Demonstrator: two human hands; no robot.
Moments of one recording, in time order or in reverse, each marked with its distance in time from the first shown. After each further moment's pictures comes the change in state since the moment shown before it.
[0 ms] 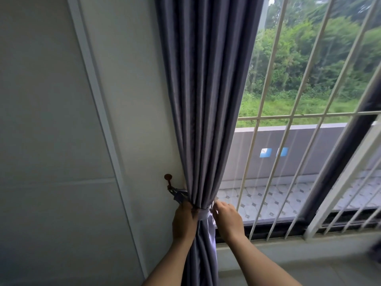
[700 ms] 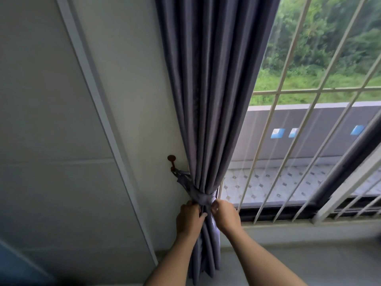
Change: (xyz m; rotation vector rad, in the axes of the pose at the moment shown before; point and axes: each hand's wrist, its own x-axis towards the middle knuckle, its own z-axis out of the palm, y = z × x) left_hand -0.012 -0.033 0.030 0.452 -0.242 -0.030; right_hand 0.001 0.004 0.050 0.127 -0.298 0.196
